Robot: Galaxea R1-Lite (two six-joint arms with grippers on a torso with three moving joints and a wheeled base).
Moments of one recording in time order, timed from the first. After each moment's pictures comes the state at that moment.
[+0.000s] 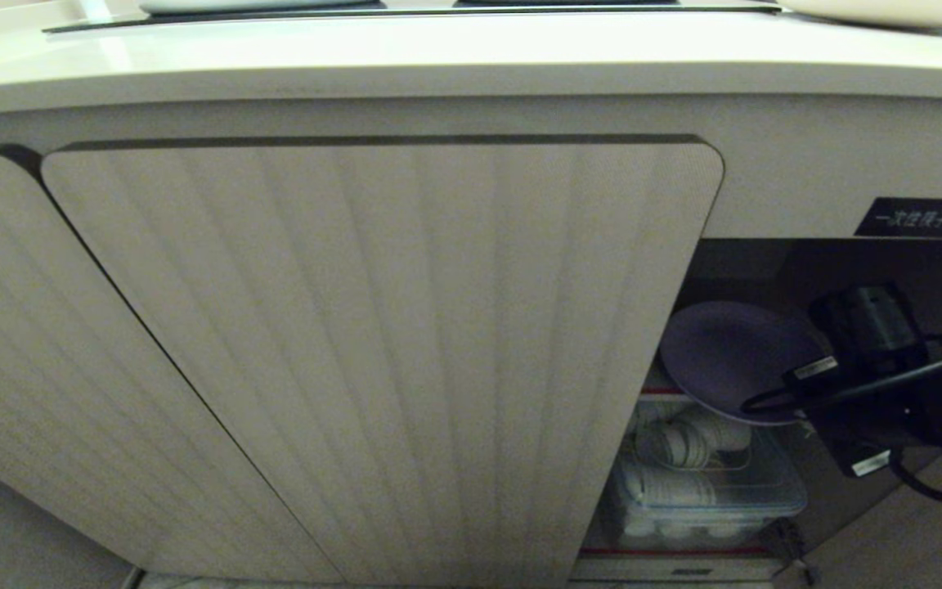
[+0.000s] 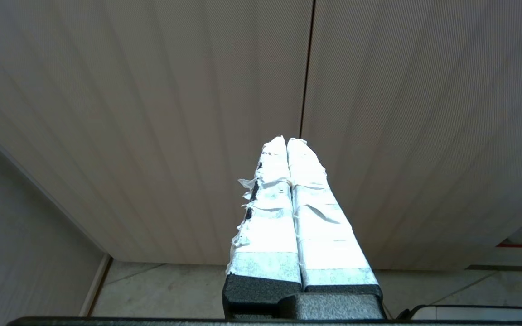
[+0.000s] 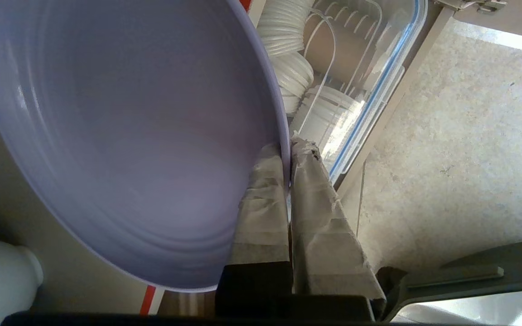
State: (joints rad) left arm 0.00 0.00 0.00 0.00 0.01 0.00; right arm 0.16 1.70 -0.83 -0.02 -0.34 1.33
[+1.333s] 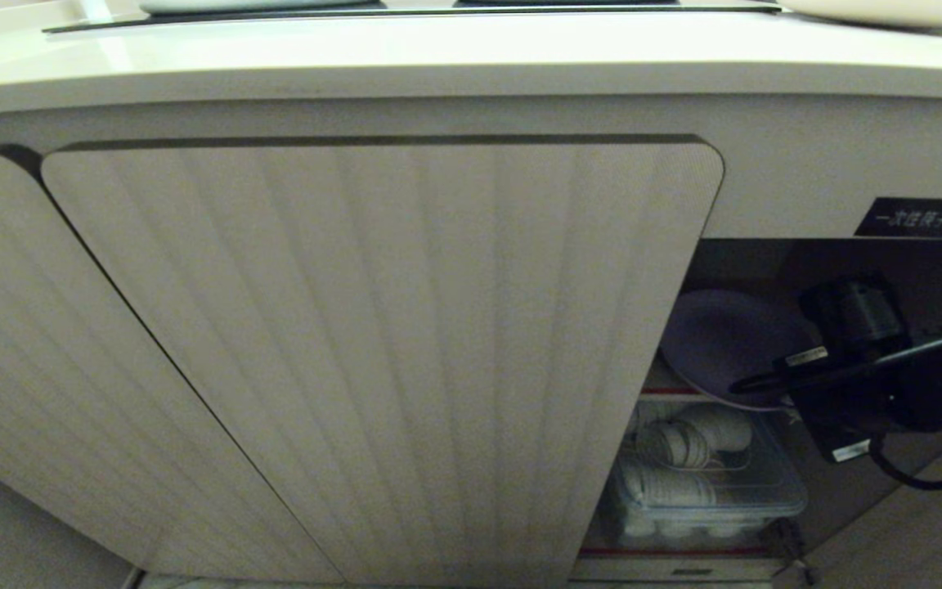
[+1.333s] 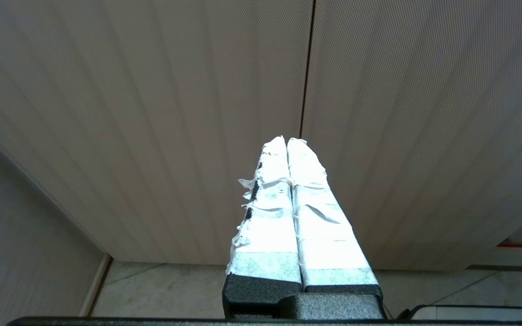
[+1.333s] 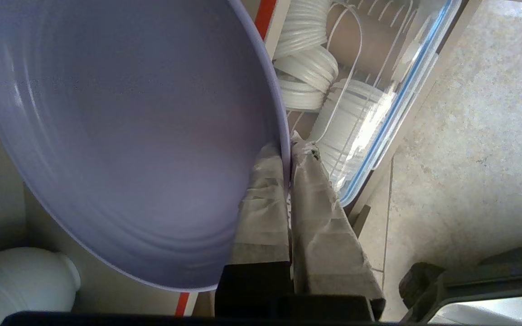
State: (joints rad) left arm 0.00 0.00 0.00 0.00 0.01 0.00; right arm 0.15 1.74 -0.87 -0.04 -0.31 1.39
